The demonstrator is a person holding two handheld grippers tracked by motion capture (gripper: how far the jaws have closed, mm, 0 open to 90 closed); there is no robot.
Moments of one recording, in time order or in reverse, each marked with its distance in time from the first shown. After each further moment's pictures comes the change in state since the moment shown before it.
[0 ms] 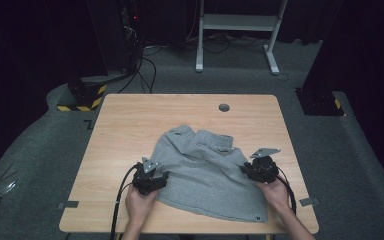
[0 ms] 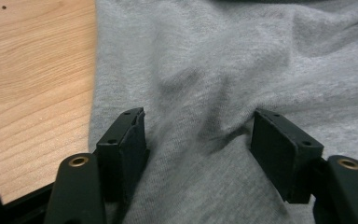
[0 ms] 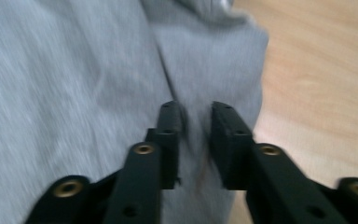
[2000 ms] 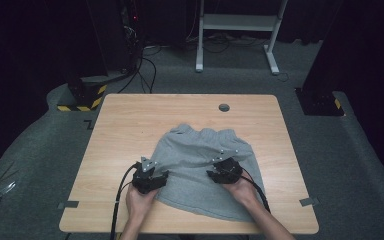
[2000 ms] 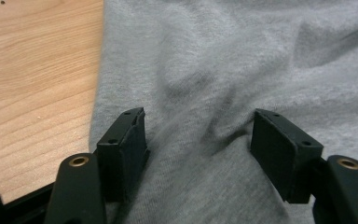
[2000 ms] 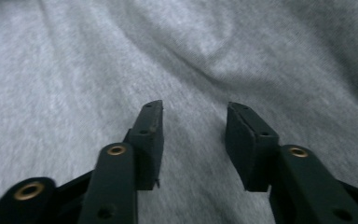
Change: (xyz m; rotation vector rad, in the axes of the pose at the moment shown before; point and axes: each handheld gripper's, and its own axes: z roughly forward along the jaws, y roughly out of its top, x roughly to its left) left arm 0.004 0.002 0.000 0.002 -0.025 -0.051; right arm 0.074 0.033 0.063 0.029 0.087 -0.189
